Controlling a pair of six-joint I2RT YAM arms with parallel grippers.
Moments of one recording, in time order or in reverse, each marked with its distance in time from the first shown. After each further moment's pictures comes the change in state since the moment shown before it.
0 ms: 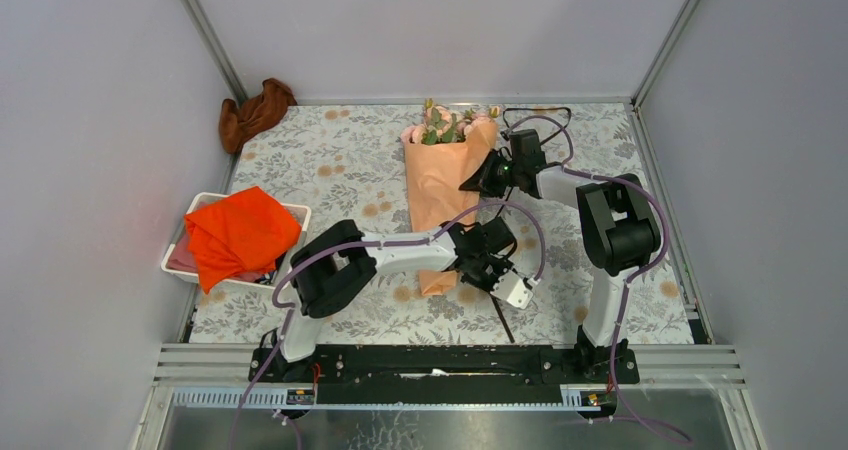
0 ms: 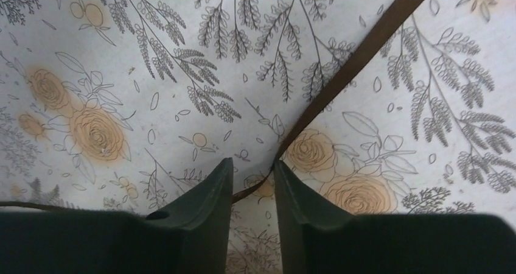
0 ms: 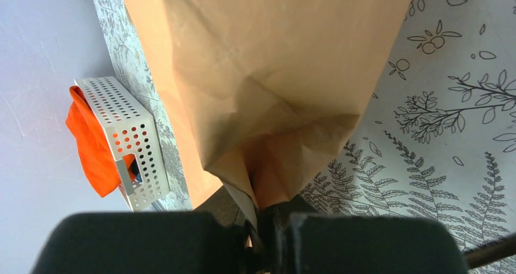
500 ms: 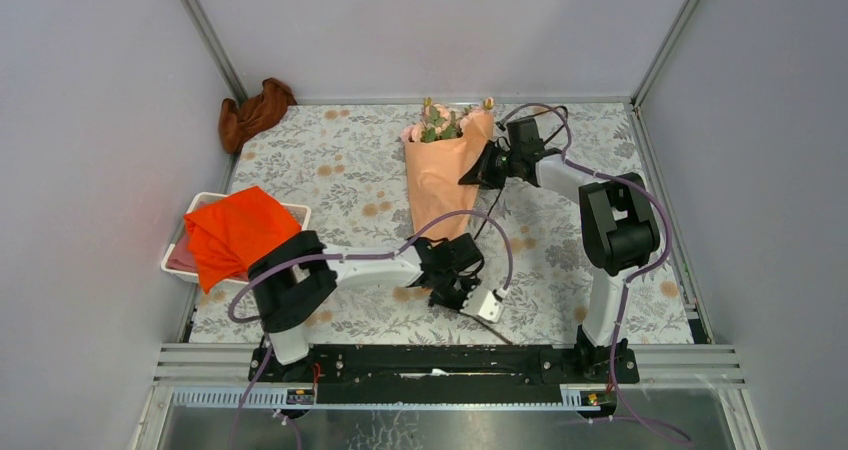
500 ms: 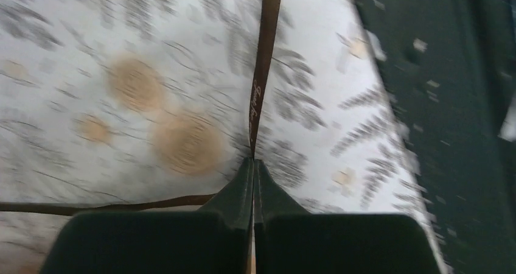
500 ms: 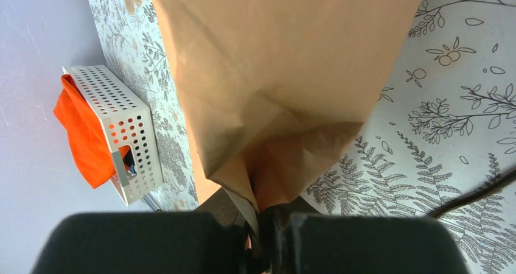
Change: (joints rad) left arm -0.021 -0.189 -0.257 0.008 0.084 -0.159; right arm 0.000 0.000 0.113 -0.153 0.001 -0.074
